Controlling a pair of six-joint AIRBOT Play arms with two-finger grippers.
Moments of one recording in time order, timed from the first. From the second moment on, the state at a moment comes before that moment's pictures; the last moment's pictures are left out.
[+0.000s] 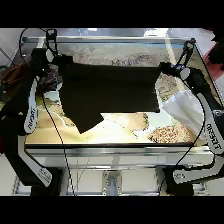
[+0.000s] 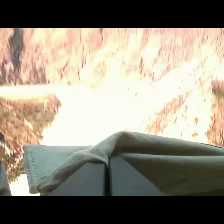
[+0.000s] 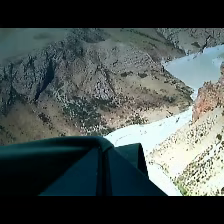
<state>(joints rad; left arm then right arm) -0.08 -1.87 1.96 1.60 -0.80 -1.63 -0.05 -1.56 1.41 -1.38 0.45 1.68</state>
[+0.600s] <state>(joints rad) -0.08 -1.98 1.98 1.60 -1.16 -1.63 -0.04 -1.68 1.43 -1.36 0.61 1.68</state>
